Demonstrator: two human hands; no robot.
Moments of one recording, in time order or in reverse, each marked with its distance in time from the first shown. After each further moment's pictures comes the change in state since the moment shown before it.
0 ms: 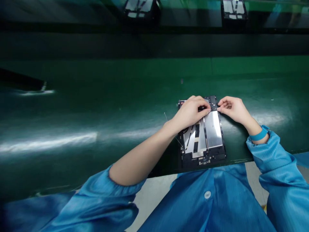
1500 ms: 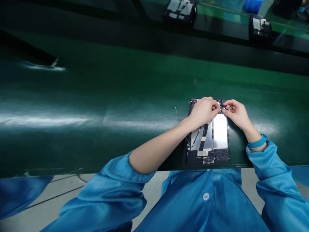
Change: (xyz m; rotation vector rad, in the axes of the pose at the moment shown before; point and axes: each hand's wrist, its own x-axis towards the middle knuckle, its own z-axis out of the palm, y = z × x) left_hand 0.011 0.010 0.011 0.077 0.118 -0.172; right_hand 0.010 0.000 0.015 0.100 0.048 0.000
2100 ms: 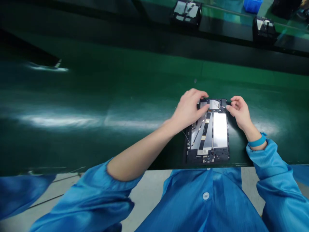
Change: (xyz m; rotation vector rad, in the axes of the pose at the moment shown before) left_hand -0.029 -0.024 -0.032 -0.024 0.181 0.039; right_hand -0.003 0.000 0.003 0.167 0.137 -0.033
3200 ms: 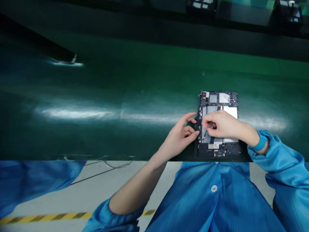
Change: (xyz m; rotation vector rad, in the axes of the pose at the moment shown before) left_hand -0.125 -0.027 0.009 -0.818 -0.127 -0.405; right_hand -0.033 -0.048 0.070 -0.556 -0.826 -0.359
